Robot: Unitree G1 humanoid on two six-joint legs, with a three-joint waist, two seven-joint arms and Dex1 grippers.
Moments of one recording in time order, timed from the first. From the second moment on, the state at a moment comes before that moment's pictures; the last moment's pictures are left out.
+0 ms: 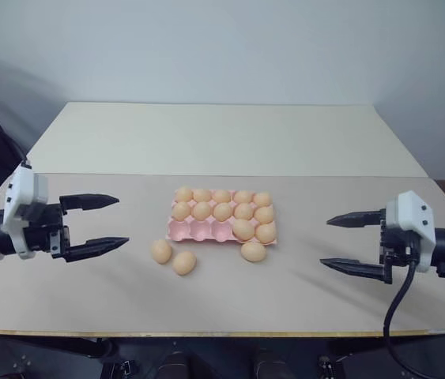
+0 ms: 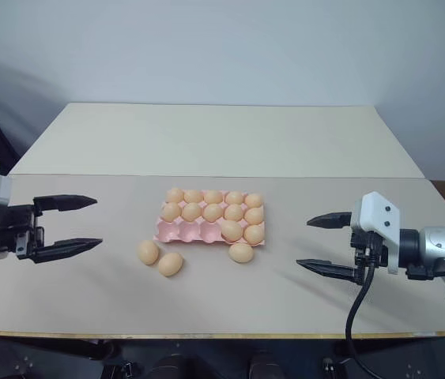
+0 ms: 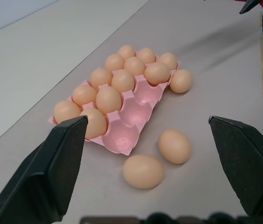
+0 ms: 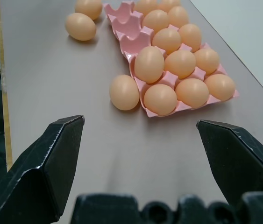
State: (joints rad) left arm -0.14 1.02 0.44 -0.18 -0.70 0.45 -1.31; right arm -0.13 -0.98 -0.33 -0.41 0.53 0.50 1.24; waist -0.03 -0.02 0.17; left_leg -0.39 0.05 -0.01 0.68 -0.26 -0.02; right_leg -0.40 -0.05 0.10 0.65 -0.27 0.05
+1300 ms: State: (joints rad) left arm -0.14 1.03 0.42 -0.23 -0.71 0.46 -1.31; right arm -0.43 -0.72 0.38 -0.33 0.03 0.39 1.02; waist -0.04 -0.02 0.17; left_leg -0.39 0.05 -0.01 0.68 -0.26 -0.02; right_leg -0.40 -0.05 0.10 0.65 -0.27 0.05
